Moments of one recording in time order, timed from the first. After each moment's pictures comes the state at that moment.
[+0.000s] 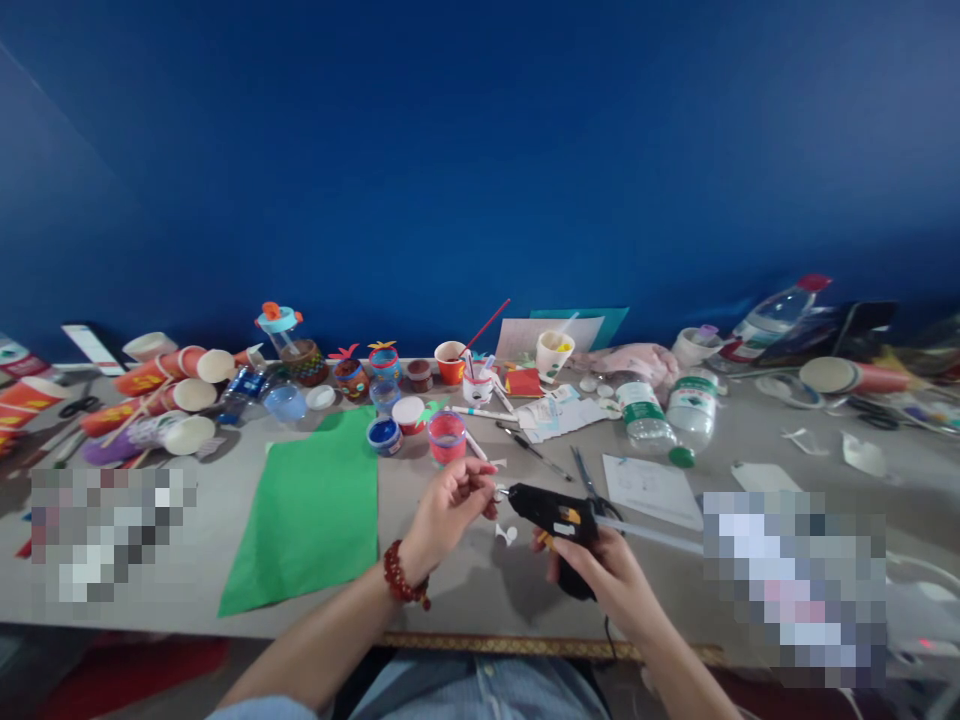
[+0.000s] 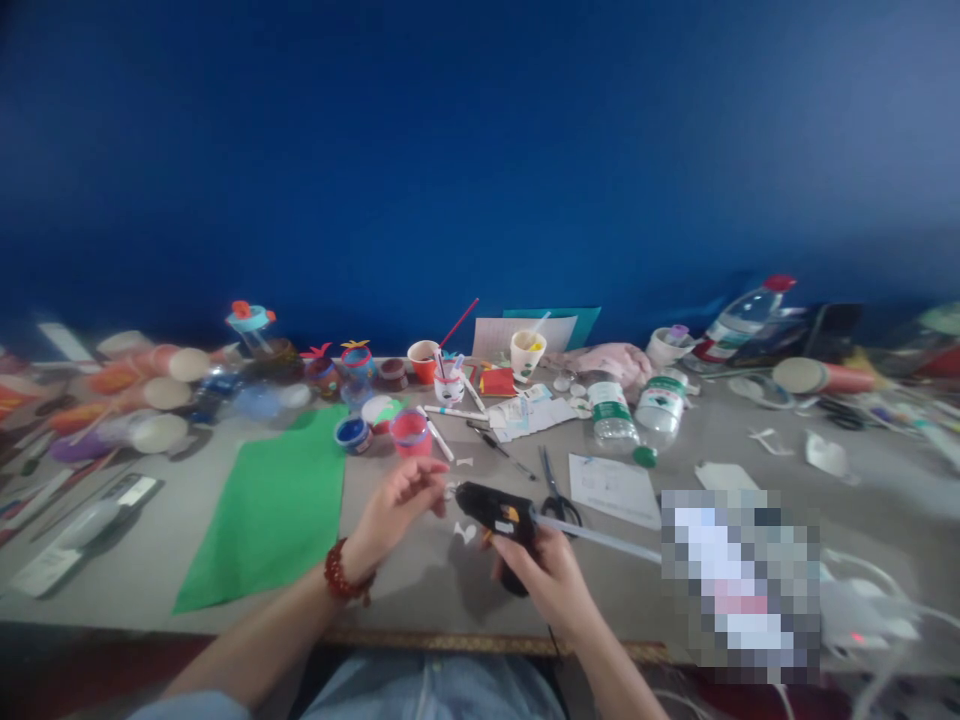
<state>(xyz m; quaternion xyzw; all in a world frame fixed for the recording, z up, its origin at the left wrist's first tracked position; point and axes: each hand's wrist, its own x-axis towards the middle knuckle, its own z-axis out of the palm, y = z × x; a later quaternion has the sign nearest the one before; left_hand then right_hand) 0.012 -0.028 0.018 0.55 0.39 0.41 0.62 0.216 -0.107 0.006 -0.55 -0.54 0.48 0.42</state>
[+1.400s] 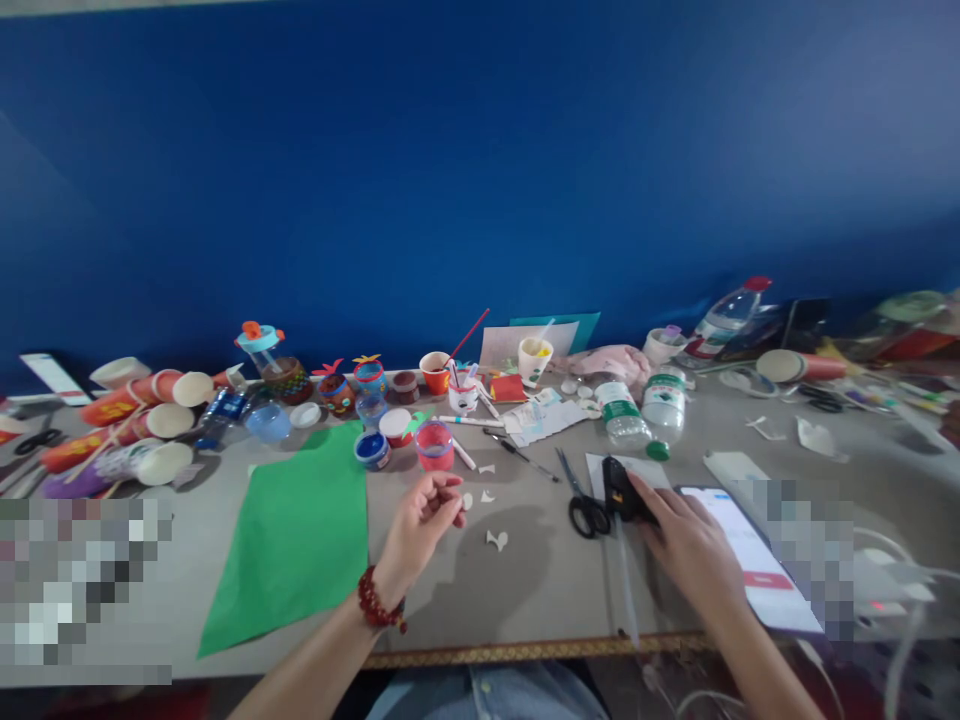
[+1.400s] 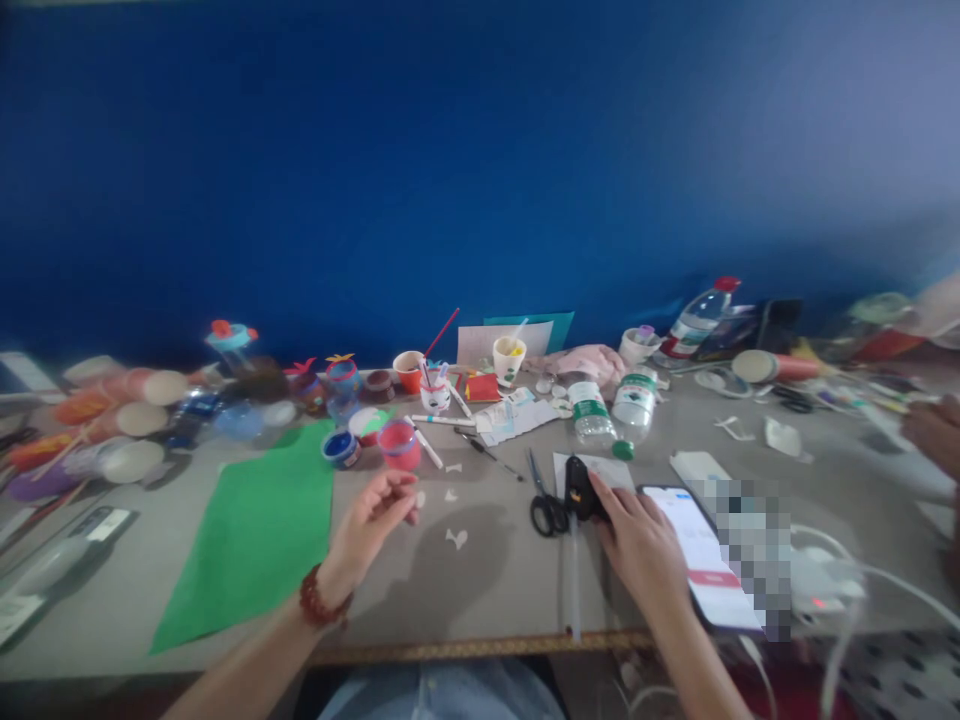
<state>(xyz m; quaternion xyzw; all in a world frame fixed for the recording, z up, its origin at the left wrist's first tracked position) -0.010 -0.029 0.001 0.56 0.42 0.41 0.58 0.351 -0.113 -0.044 -0.69 -0.69 -0.16 0.15</state>
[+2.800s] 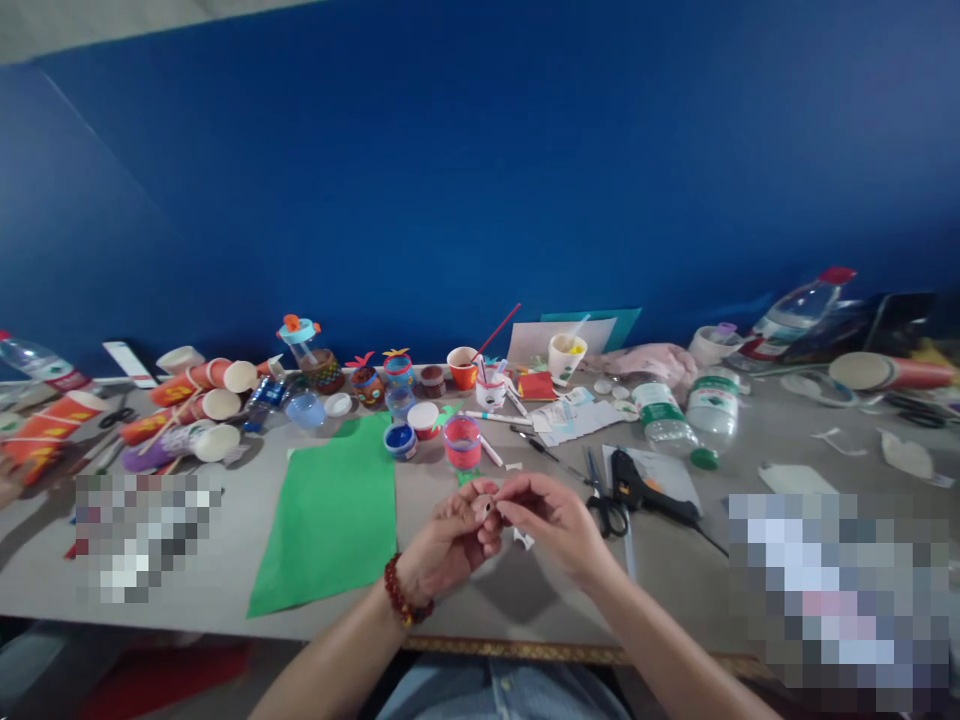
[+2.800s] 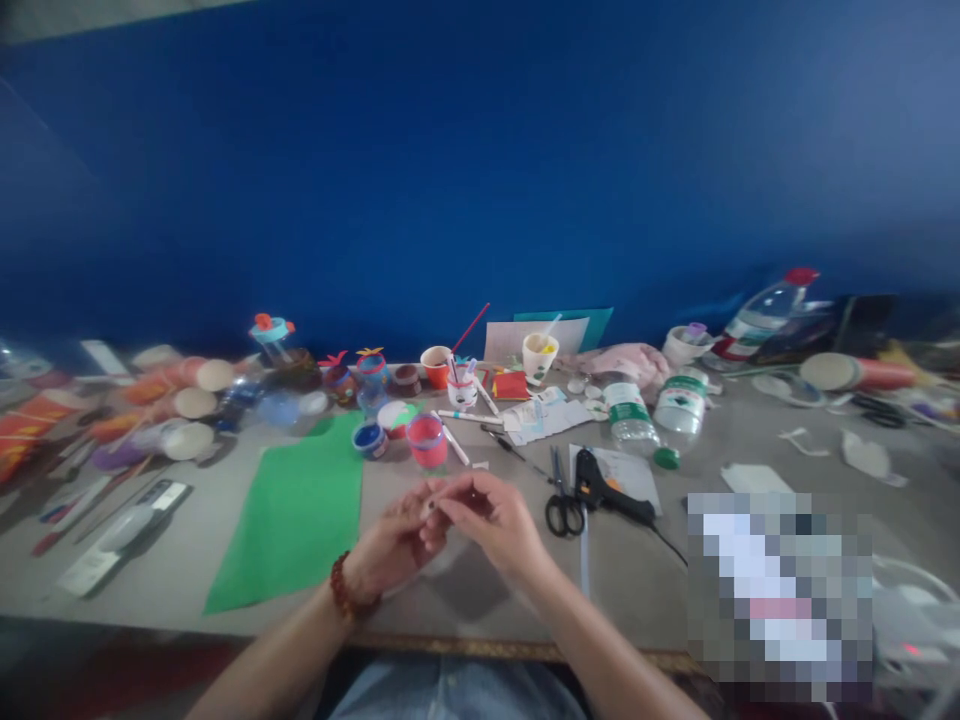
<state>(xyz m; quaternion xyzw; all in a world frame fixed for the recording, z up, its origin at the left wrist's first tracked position) -0.011 -0.044 0.004 0.22 0.18 0.39 0.88 0.152 -0.061 0.031 -0.38 -0.50 0.59 0.51</state>
